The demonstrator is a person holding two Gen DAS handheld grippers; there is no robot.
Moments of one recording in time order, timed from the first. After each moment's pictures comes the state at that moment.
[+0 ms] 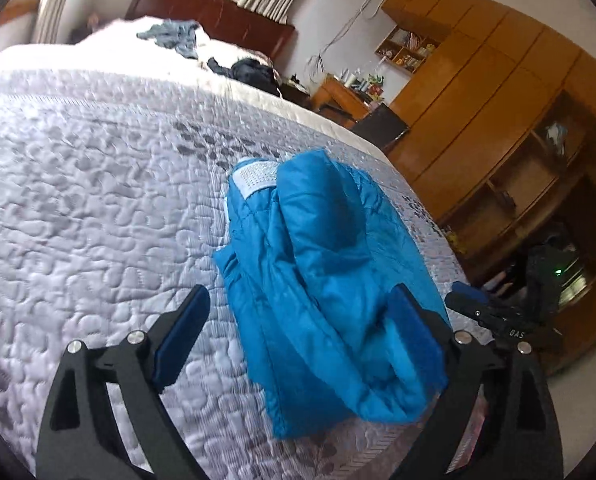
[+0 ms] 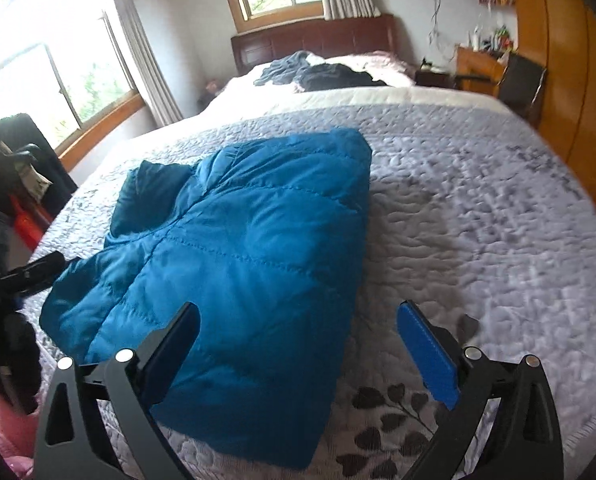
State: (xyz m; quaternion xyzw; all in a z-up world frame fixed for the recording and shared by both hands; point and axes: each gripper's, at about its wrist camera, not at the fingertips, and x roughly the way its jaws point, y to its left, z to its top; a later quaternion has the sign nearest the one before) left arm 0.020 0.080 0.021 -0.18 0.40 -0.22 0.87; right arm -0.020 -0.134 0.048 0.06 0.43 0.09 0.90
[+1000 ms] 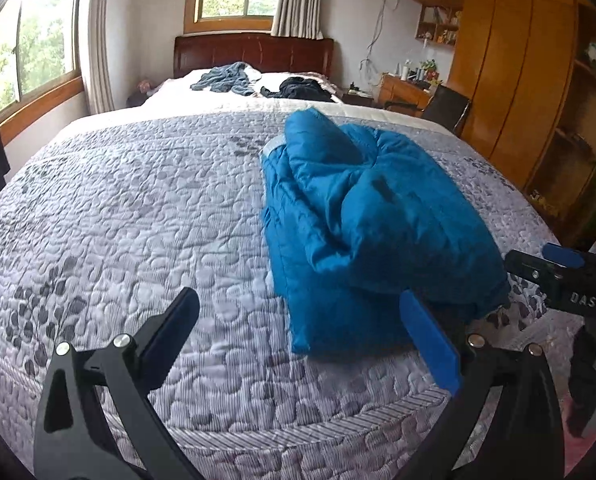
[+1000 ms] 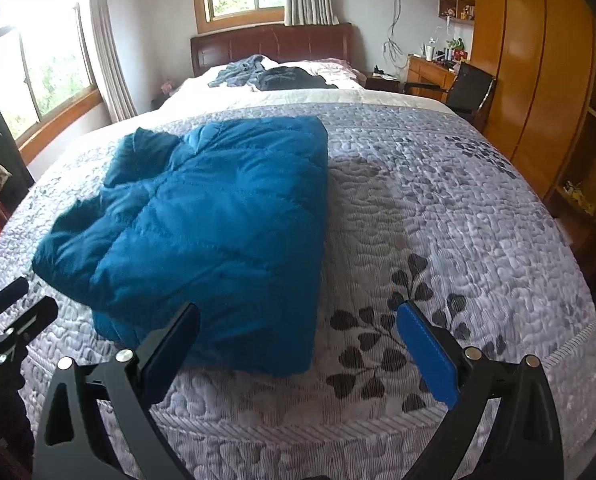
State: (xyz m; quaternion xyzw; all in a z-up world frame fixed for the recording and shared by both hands) left arm -0.088 0.019 0.041 -0.03 0.39 -0.07 0.92; right arm -0.079 -0.119 0.052 0.02 0.43 -0.01 0.90
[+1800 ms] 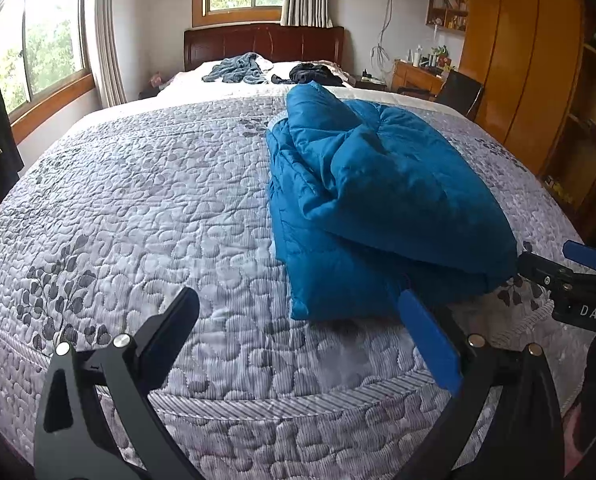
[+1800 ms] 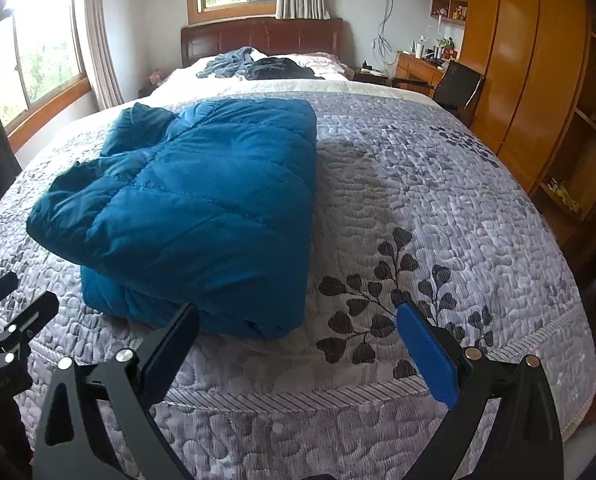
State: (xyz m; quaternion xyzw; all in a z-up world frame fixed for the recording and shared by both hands) left arm -0.117 0.008 0.040 -0.01 0.41 -0.04 0.91; right arm -0.099 -0.114 0.043 0.00 0.44 -0.03 0.90
